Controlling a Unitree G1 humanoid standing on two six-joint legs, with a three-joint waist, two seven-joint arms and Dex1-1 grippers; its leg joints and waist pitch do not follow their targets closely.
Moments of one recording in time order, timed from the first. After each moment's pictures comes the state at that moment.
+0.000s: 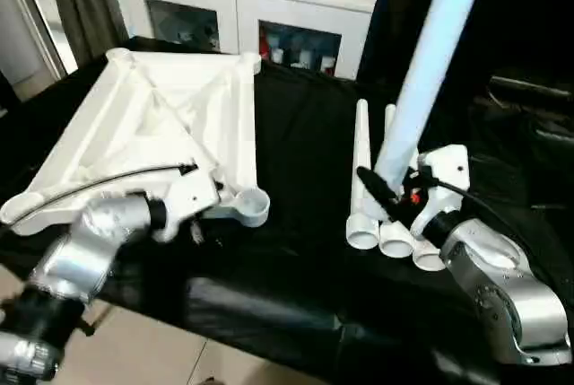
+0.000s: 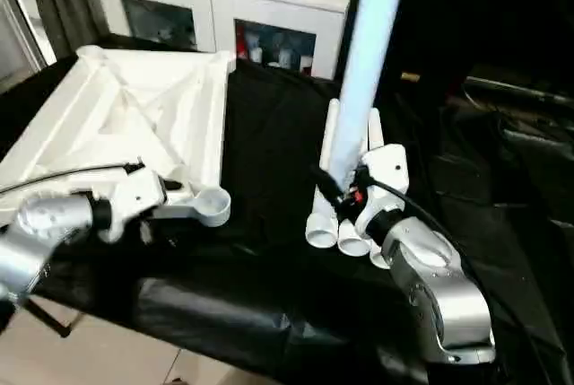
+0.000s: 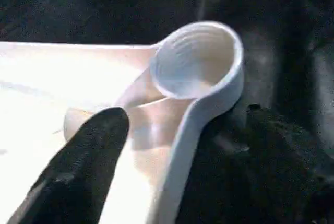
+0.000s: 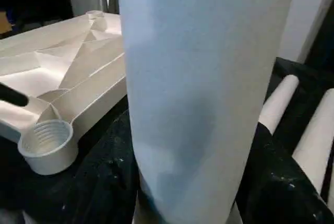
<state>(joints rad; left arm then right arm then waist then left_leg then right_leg) -0.43 0.64 -0.25 0.34 0.08 0.00 -0.91 -0.15 -0.26 -0.01 -0.25 0.29 0.49 0.40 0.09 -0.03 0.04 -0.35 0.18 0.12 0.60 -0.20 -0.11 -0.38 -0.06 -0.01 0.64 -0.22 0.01</state>
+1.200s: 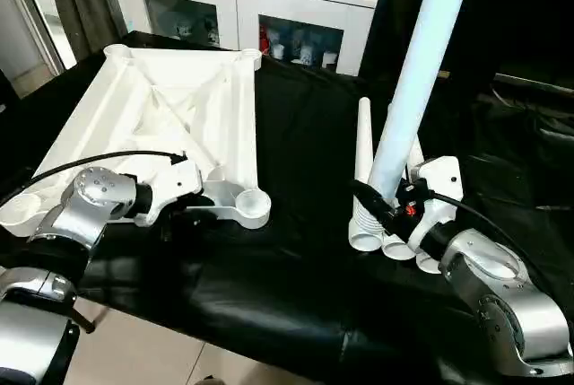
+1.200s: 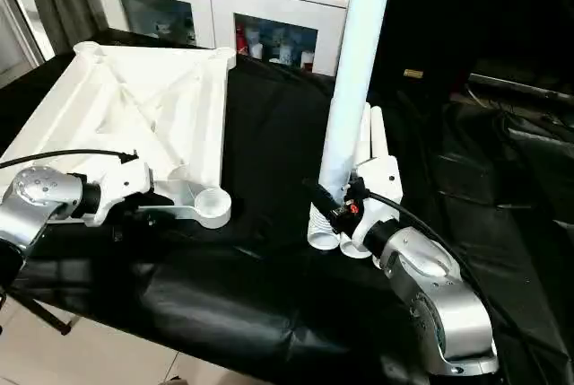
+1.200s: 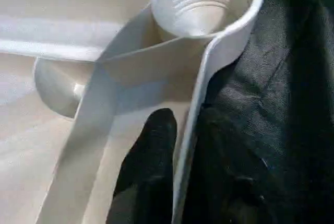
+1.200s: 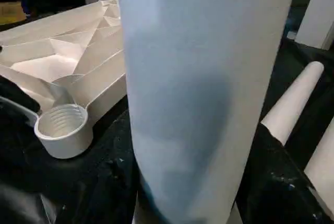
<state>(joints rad) -0.70 0.61 -0.28 0.88 0.08 -0.20 -1.18 -0.11 -0.28 0.01 -0.27 0.30 0.50 0.42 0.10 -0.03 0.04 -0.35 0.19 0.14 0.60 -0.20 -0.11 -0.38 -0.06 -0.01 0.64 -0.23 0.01</state>
